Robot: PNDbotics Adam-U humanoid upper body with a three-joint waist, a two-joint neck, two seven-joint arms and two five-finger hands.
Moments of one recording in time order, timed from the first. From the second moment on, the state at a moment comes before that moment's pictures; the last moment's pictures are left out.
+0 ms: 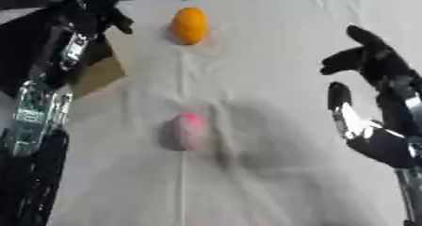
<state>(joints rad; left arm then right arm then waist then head) -0.45 0.18 0.18 -1.79 0.05 -0.30 -0.47 -0.37 -0.19 0.12 -1.86 0.21 -0.33 0.25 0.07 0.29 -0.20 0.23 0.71</state>
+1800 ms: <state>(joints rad) -0.93 0.58 -0.48 -1.31 -0.35 -0.56 -0.56 -0.35 -0.20 0.13 -1.85 0.21 -0.33 0.26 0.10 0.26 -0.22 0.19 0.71</state>
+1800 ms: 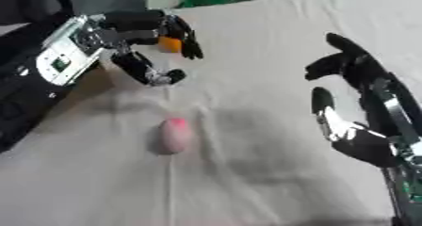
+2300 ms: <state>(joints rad) -0.93 0.62 -0.59 -1.25 -0.37 -0.56 -0.56 -0.34 -0.21 0.13 -1.85 0.21 -0.34 0.26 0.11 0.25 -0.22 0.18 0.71</state>
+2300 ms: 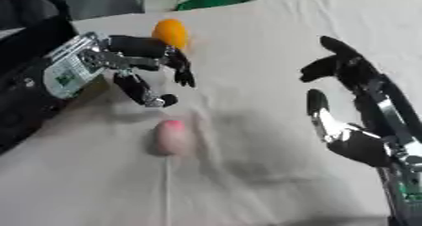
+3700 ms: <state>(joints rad) -0.96 0.73 -0.74 -1.27 -0.23 -0.56 -0.56 -0.32 -0.23 0.13 -1.84 0.22 -0.34 0.26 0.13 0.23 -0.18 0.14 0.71</state>
